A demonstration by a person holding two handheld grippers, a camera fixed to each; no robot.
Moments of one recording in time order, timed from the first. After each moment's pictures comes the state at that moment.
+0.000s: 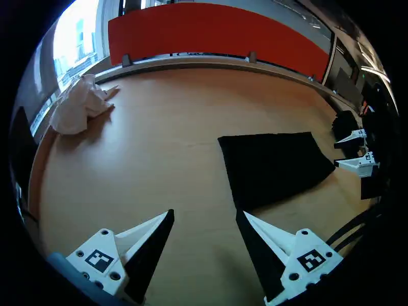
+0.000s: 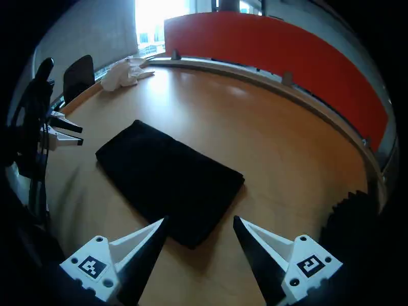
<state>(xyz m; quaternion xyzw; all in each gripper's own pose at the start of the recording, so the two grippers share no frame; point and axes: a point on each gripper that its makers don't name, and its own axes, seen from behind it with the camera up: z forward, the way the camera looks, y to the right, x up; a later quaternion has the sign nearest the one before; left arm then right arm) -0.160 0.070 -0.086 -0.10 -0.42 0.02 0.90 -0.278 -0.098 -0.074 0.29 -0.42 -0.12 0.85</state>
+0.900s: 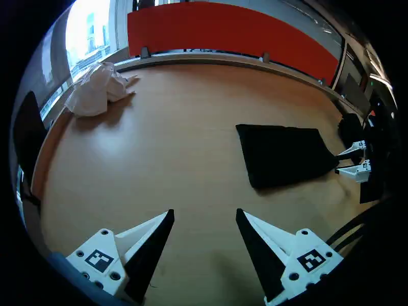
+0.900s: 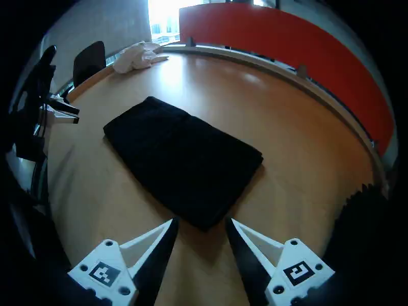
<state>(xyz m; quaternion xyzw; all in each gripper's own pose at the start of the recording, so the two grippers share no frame) -0.161 0.037 -0.122 -0.06 -0.43 0.00 0.90 -0.310 -0.094 -0.101 0.33 -0.44 -0.14 0.83</state>
